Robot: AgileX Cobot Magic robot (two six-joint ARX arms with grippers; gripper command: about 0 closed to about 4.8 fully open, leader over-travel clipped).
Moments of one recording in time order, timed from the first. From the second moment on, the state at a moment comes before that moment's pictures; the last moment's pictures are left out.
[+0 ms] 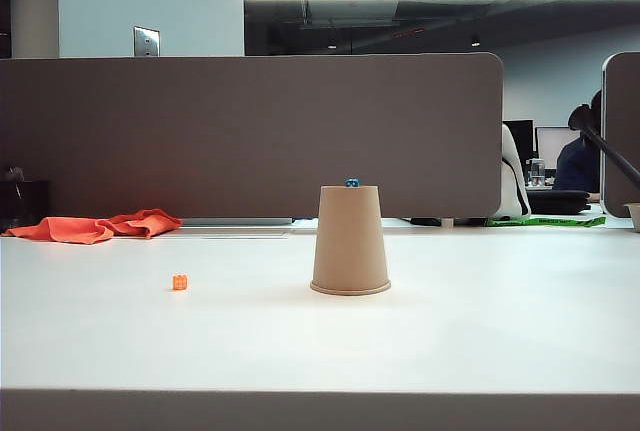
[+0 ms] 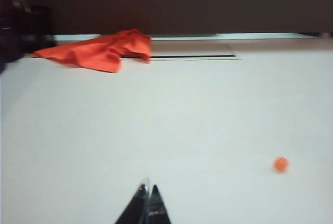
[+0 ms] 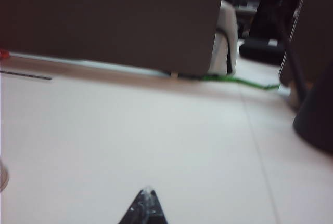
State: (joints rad) left arm 0.05 0.00 0.00 -0.05 0.15 0.04; right arm -0.01 0.10 0.10 0.04 -0.13 -0.09
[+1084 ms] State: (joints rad) left arm -0.20 0.02 0.03 -0.16 0.20 0.07; right arm 0.39 0.99 0.91 -0.35 -0.09 -0.22
